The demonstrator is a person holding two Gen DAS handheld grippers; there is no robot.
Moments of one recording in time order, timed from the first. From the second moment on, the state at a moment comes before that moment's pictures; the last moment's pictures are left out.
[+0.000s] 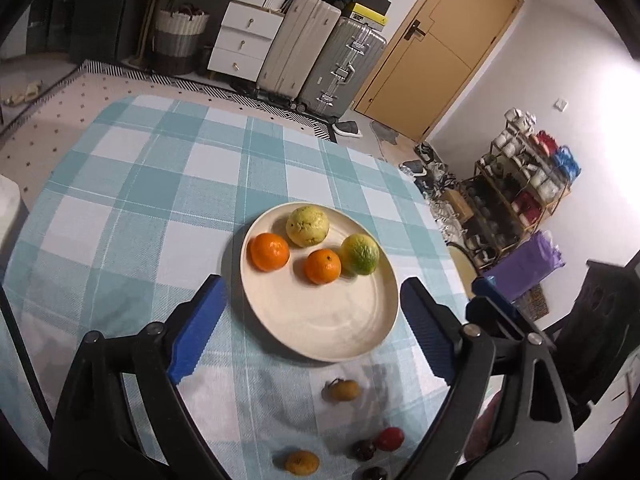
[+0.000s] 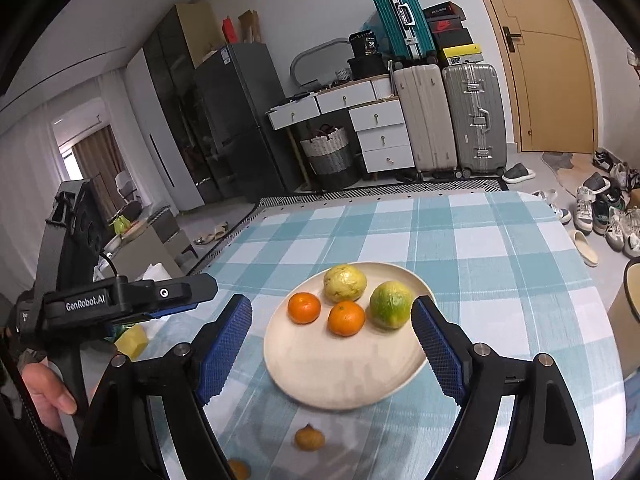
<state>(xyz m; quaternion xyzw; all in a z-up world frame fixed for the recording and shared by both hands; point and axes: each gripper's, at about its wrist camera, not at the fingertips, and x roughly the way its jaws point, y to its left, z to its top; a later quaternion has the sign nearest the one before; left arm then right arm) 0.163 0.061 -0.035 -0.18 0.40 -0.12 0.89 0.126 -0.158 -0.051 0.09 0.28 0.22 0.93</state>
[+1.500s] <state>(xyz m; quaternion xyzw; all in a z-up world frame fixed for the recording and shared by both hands) 0.049 0.032 -0.128 -0.07 0.46 -0.10 0.88 -0.004 -0.155 -0.092 0.01 0.29 0.17 0.94</state>
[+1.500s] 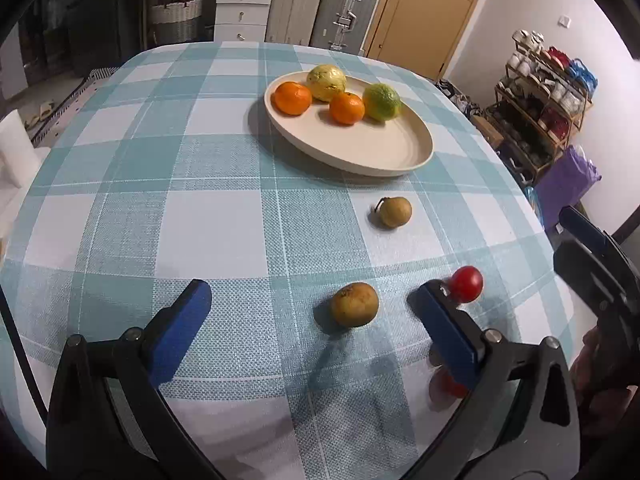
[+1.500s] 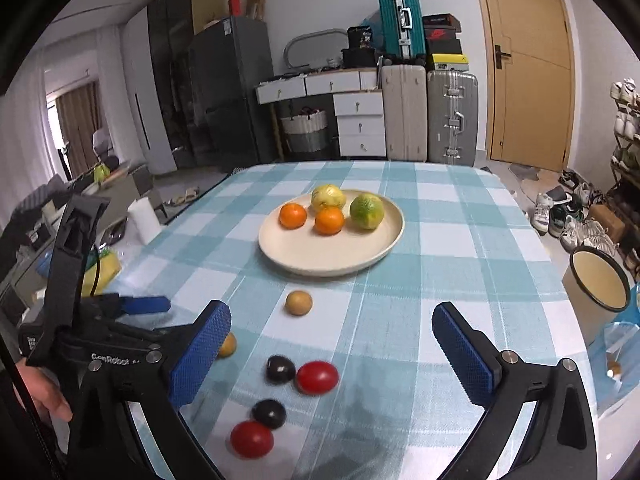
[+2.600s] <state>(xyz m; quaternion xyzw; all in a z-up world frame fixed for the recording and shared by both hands) 0.041 0.046 -0.124 -0.10 0.45 -0.18 0.87 0.007 -0.154 -0.118 0.03 0.33 0.20 0.92</state>
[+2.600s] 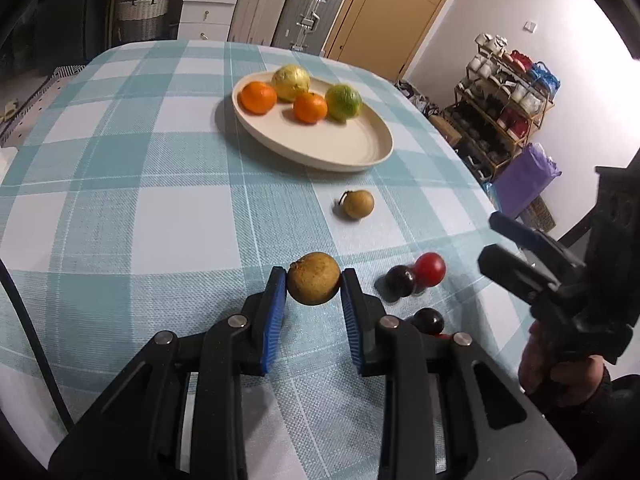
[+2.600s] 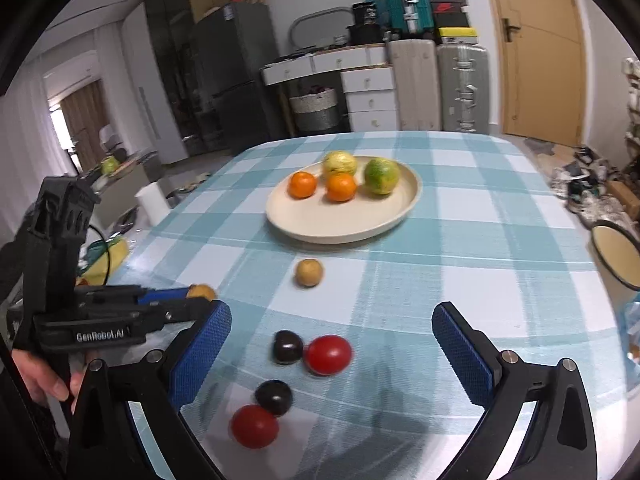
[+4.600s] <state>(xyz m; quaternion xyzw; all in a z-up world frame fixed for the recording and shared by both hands) 0.072 0.079 -0.104 -0.12 0.45 -0.17 0.87 0.104 -0.106 -0.164 0.04 0.43 0.27 0.86</state>
